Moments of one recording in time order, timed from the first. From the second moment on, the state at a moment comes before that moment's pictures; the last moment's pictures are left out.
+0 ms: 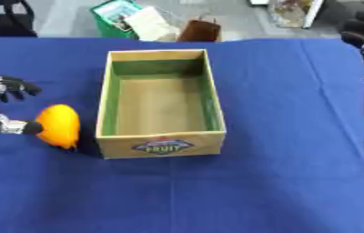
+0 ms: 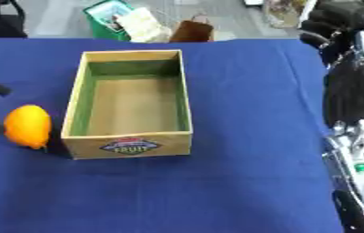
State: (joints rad) left arm -0.77 0.65 -0.20 -1.26 -0.75 -0.23 -0.70; right arm -0.28 -0.40 -0.05 -1.99 -0.15 -0.16 -0.29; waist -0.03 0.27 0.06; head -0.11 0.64
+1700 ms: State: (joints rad) left arm -0.78 0.60 -0.25 -1.23 -0.88 -0.25 -0.49; right arm -0.28 -0.39 -0.05 -1.99 -0.15 -0.16 -0.29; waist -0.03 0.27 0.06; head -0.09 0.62
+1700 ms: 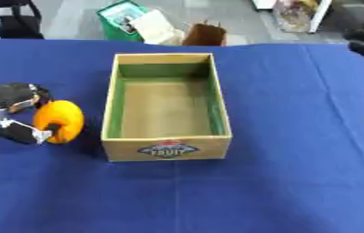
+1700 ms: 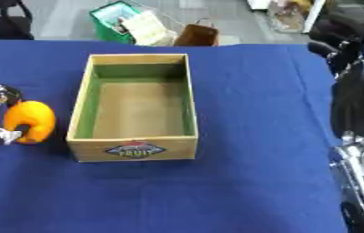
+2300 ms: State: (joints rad) left arm -0.78 0.60 -0.24 -1.33 -0.82 -0.19 -0.41; right arm -0.28 -0.39 -0.05 -1.99 -0.15 -0.15 -0.29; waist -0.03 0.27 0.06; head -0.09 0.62
